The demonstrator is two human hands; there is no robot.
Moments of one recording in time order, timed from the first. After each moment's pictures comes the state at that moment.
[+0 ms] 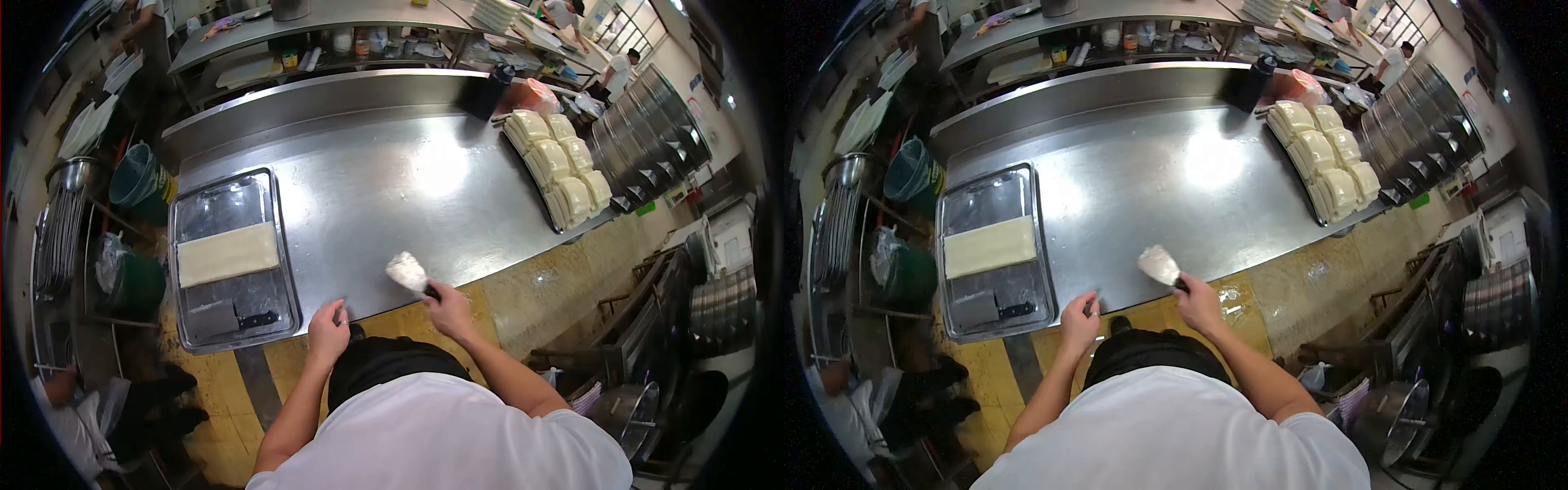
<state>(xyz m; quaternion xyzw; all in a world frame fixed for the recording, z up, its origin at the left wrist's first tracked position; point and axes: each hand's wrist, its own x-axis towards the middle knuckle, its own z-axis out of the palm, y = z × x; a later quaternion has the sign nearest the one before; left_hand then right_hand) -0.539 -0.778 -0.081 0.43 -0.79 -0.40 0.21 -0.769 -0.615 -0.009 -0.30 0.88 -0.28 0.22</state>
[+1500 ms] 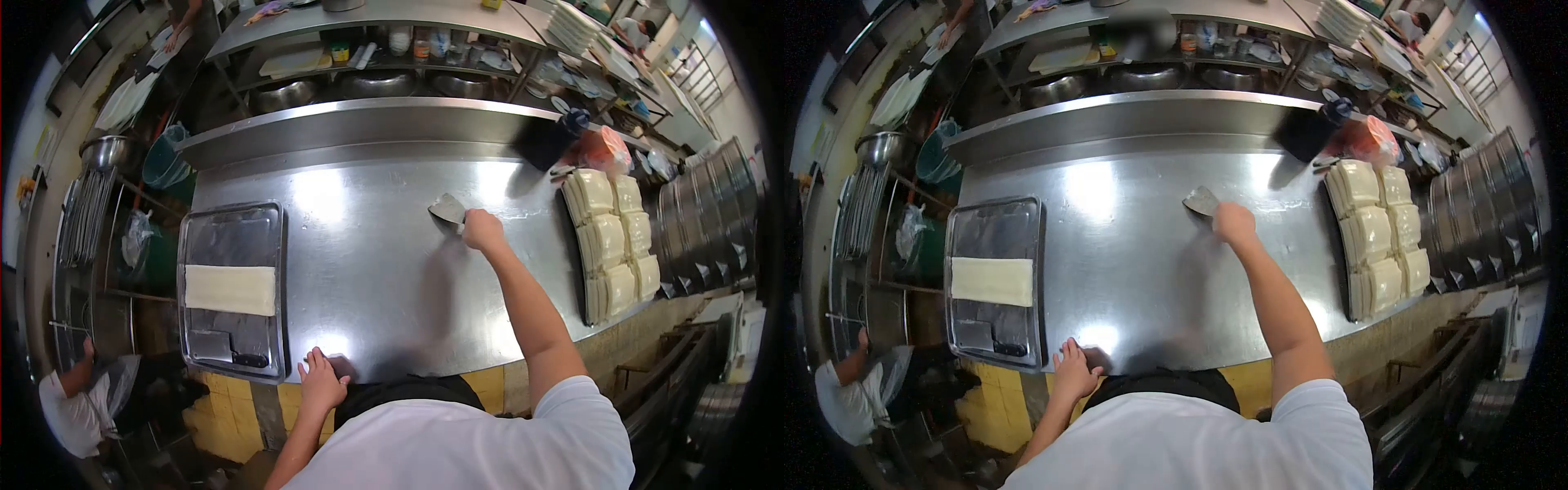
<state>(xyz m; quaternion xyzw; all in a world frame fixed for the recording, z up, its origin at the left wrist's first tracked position) -0.624 -0.797 -0.049 0.52 -0.78 -0.23 -0.25 -1.108 -0.885 -0.037 -0.48 0.87 0.03 0.14</state>
